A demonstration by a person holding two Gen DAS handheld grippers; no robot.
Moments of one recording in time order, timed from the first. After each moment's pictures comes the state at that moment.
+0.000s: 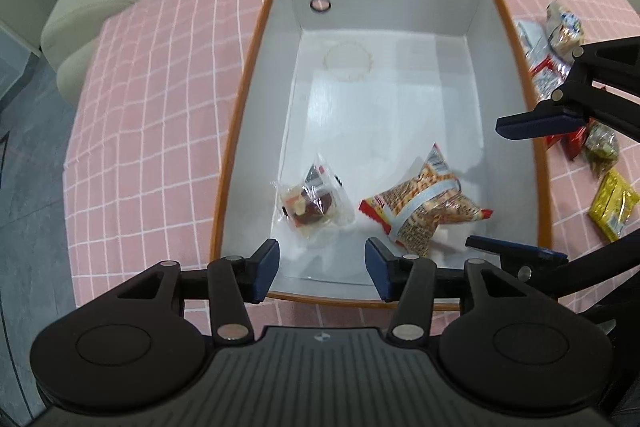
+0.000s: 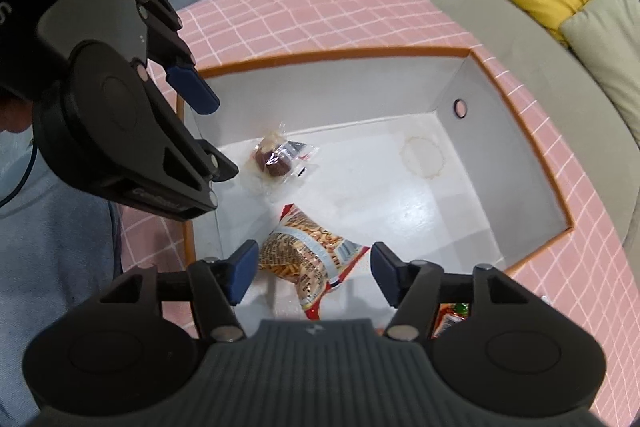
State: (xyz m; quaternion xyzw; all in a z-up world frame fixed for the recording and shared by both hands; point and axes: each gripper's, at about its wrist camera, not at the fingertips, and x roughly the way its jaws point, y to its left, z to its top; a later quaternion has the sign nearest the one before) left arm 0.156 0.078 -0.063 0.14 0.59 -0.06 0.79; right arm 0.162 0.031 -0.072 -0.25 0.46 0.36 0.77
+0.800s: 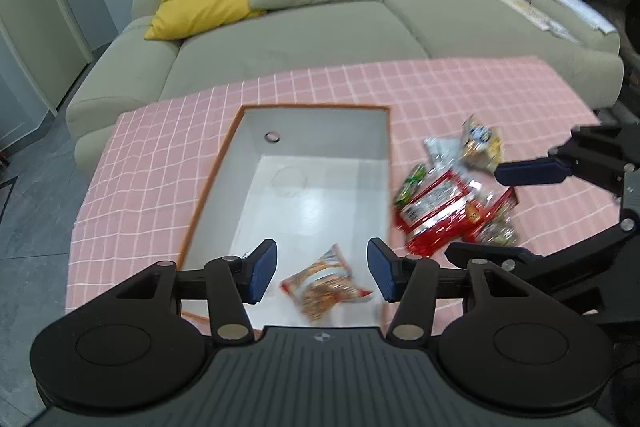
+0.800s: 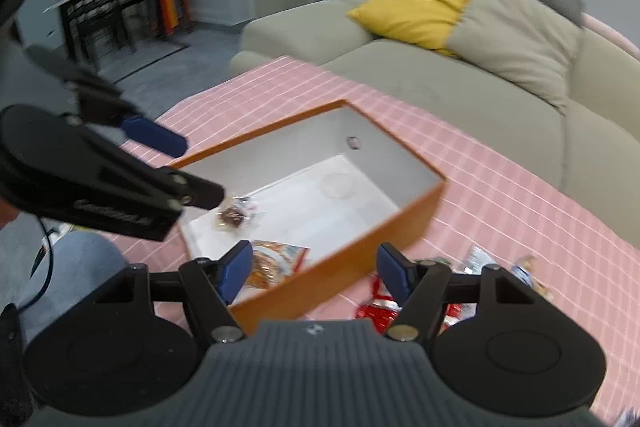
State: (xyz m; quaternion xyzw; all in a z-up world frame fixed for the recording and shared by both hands) left arm 0.084 -0.001 0.023 0.10 0.45 -0.07 0.89; right arm 0.104 -0.093 -0.004 -0.10 0.39 0.27 0.88
